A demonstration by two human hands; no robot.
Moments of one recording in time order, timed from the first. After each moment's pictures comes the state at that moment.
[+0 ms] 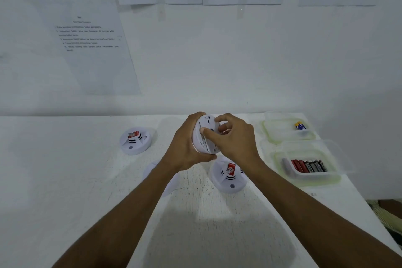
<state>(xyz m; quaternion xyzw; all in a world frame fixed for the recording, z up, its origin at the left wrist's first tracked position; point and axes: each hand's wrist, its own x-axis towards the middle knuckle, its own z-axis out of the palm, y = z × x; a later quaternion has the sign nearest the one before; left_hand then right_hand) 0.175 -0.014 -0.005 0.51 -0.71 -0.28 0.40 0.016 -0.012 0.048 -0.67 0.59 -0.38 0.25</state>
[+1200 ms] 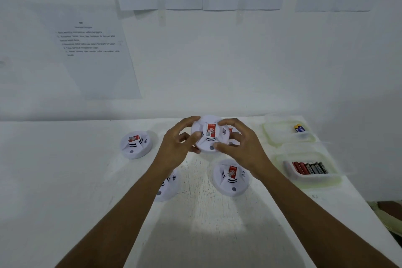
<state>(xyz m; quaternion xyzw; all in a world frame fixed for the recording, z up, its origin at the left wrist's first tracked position) 0.187 0.000 0.019 0.47 -0.58 -0.42 0.52 -0.014 -0.014 0.025 -0.67 0.44 -0.43 0.42</state>
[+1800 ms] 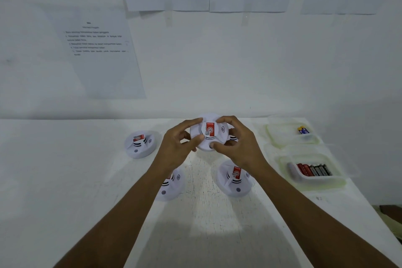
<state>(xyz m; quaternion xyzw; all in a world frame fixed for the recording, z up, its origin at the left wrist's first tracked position) 0.197 0.004 0.020 0.48 -0.62 -0.34 0.52 0.007 -0.015 0.027 -0.70 0.43 -0.45 0.35</state>
